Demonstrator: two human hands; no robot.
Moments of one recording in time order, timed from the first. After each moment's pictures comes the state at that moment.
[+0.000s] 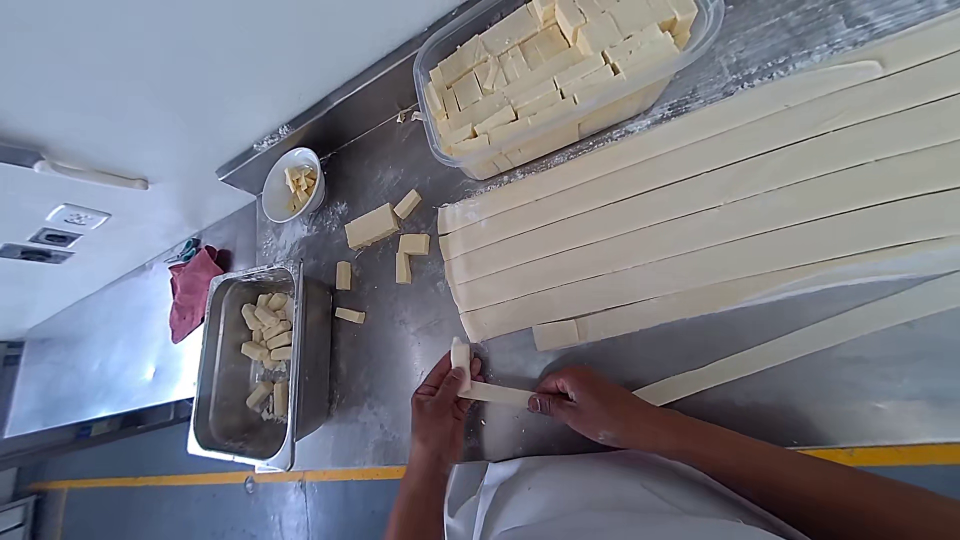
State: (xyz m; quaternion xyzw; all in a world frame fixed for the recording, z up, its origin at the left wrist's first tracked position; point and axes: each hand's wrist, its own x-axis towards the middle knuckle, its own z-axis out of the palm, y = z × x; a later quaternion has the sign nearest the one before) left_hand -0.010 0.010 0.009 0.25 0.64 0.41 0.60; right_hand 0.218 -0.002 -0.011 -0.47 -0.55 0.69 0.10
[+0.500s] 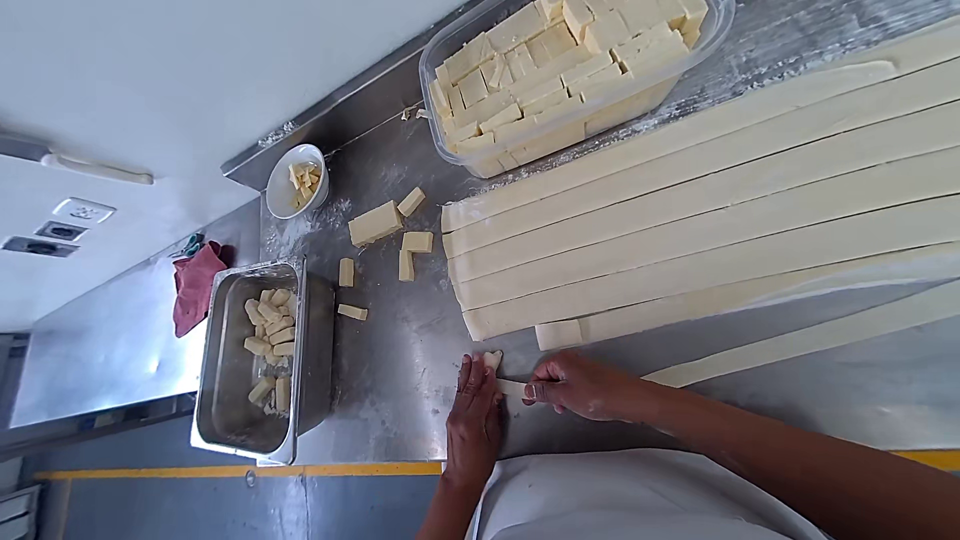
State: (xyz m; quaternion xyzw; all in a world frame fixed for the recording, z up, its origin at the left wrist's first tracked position) left_hand -0.011 -0.026 -0.046 0.78 0.53 0.28 0.17; right_hand 0.214 0.026 0.000 -0.46 -0.49 0.74 0.02
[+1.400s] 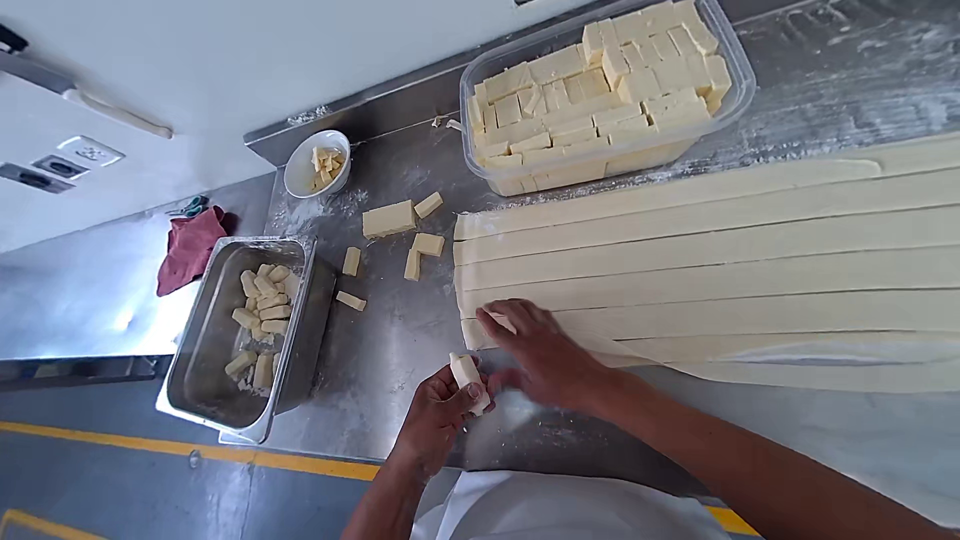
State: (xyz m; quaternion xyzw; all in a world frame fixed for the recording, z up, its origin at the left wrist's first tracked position) left_hand -0.003 0.013 0.041 0.26 0.55 0.33 0.72; right_hand 0.199 0.059 0.011 -0.42 -0.81 0.35 0.22
